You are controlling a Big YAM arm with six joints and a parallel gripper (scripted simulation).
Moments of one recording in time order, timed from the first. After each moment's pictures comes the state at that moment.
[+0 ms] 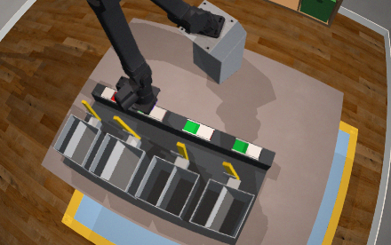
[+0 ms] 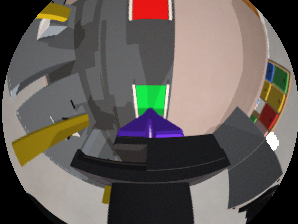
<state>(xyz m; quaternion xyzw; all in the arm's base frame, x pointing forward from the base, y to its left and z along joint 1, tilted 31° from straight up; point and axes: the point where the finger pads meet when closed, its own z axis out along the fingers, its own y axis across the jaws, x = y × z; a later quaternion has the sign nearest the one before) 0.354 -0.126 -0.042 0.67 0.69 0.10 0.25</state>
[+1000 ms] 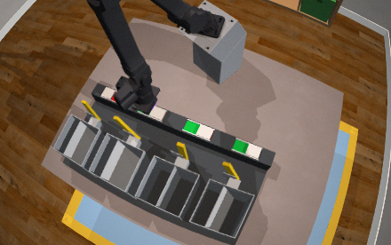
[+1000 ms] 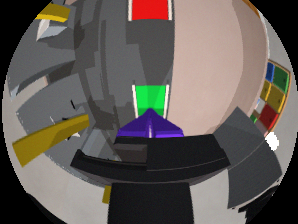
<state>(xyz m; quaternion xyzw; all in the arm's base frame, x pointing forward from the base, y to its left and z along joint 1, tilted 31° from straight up) 0.354 -0.126 -0.042 0.67 0.69 0.10 0.25</state>
